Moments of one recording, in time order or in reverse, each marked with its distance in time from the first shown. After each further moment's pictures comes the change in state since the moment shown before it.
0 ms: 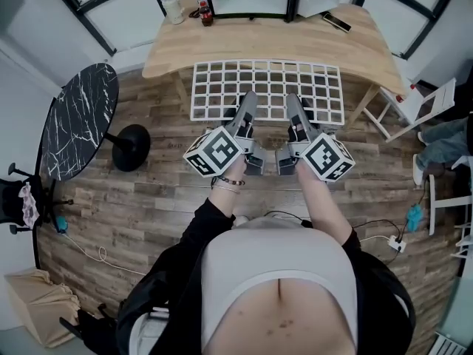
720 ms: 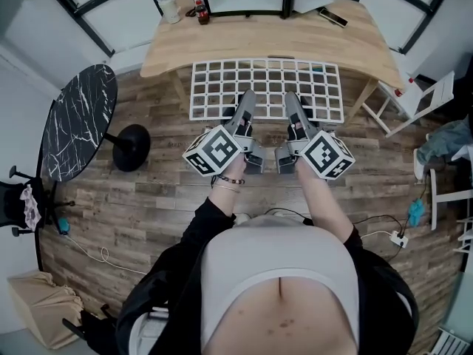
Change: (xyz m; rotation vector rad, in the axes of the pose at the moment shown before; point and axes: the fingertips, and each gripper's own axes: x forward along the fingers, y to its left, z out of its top) left arm -0.004 -0.005 -0.011 -0.004 0.012 0.009; right arm -0.013 -0.004 0.001 -0.001 0.006 -0.011
